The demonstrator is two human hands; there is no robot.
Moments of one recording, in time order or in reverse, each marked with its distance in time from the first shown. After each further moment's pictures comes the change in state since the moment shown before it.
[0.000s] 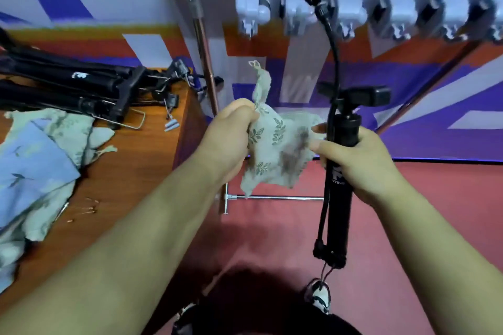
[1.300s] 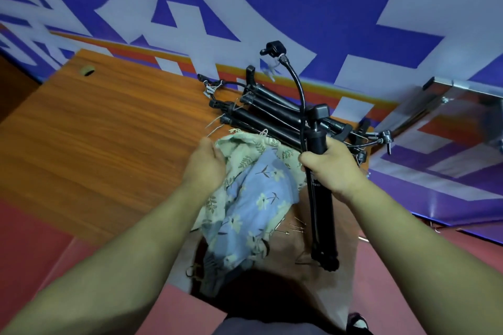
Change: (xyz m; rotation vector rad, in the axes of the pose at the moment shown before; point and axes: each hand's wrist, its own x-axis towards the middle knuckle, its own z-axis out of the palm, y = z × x) left_hand -0.054 0.112 -0.487 0.915 0.537 -0.105; right_hand 0.010 -0.154 0.446 -0.276 -0.299 0.003
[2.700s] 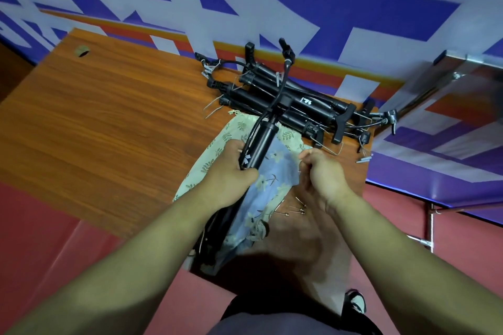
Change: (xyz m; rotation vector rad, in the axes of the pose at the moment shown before) left_hand -0.068 0.029 0.000 -0.262 -0.420 0.013; right_hand -0.029 0.042 0.032 0.447 0.085 0.408
